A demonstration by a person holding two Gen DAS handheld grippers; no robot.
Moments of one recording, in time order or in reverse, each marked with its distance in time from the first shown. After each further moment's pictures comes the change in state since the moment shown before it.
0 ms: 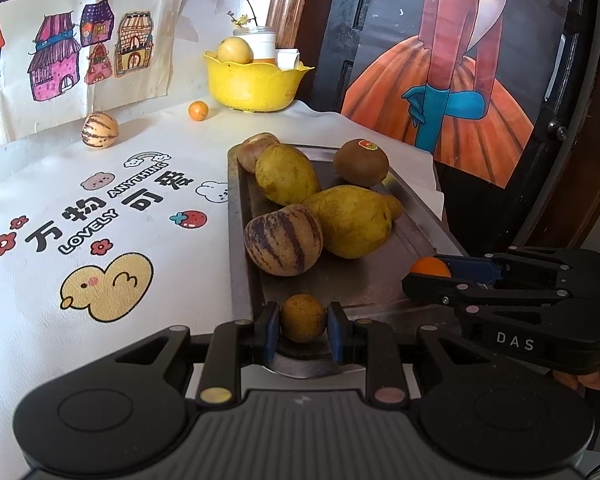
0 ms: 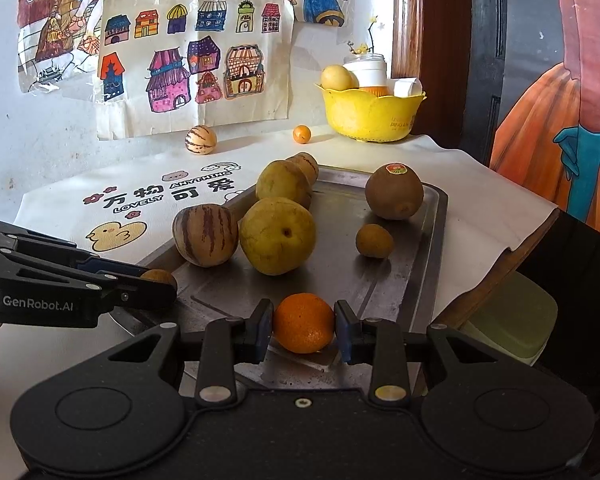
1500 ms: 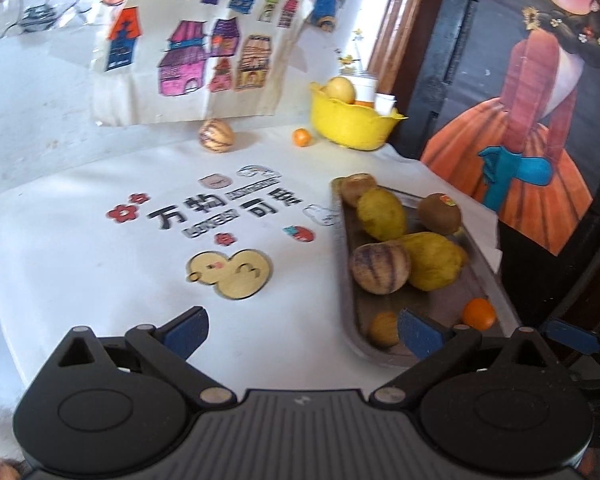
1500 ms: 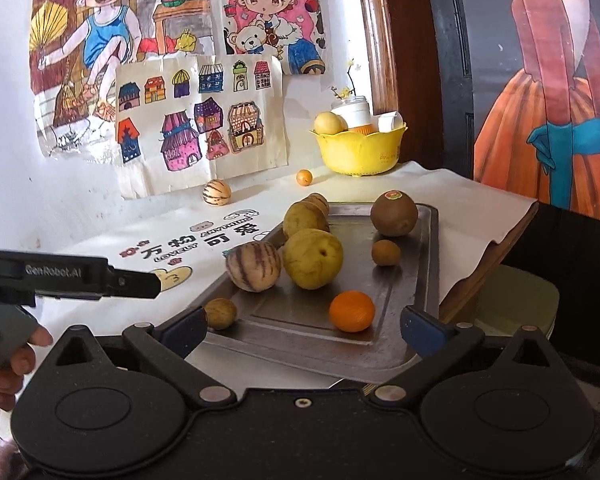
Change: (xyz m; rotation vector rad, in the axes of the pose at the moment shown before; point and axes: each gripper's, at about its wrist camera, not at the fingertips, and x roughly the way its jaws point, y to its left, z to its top) left arm -0.060 0.038 -0.011 -0.218 -0.088 0.183; right arm -0.065 0.028 -0.018 0.146 -0.140 0.002
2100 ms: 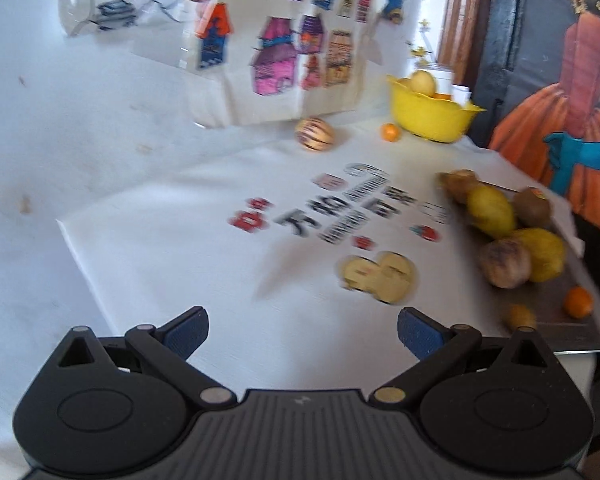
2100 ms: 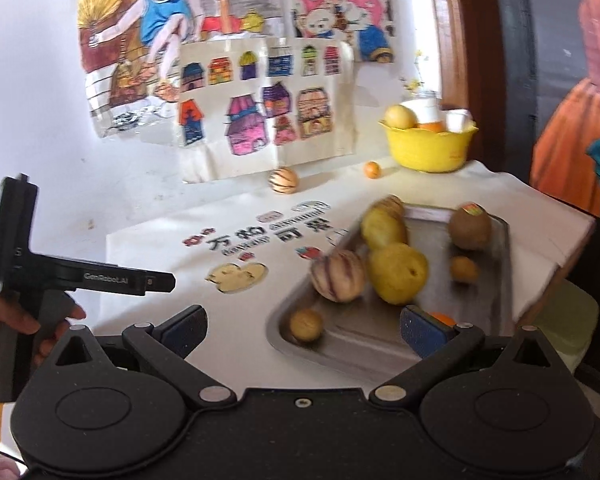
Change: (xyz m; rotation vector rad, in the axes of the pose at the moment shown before) left arm -0.007 0.079 0.020 0.047 0.032 0.191; right arm 0.006 0.049 0.040 -0.092 0.096 0.143
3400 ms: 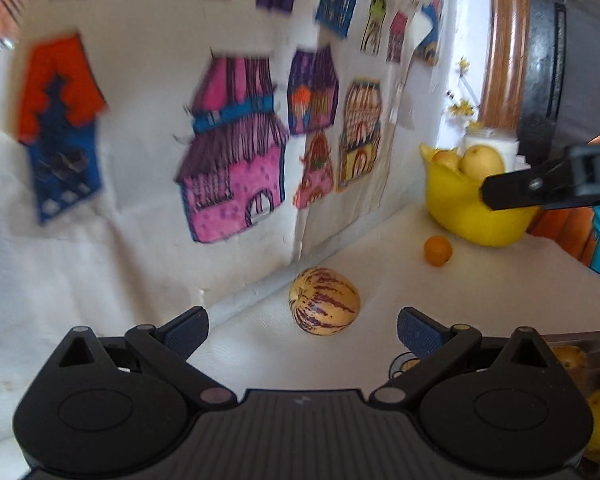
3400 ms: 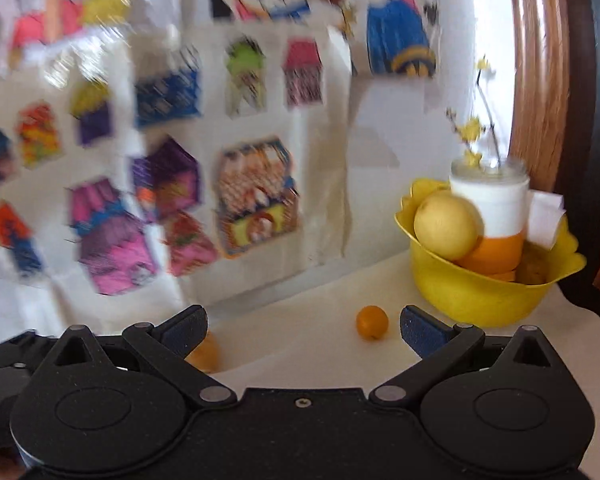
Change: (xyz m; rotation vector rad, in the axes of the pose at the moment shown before) left arm 0.196 -0.011 0.159 0.029 -0.141 -0.032; right arm 0.307 -0.076 0.224 -0.043 0.037 -0.028
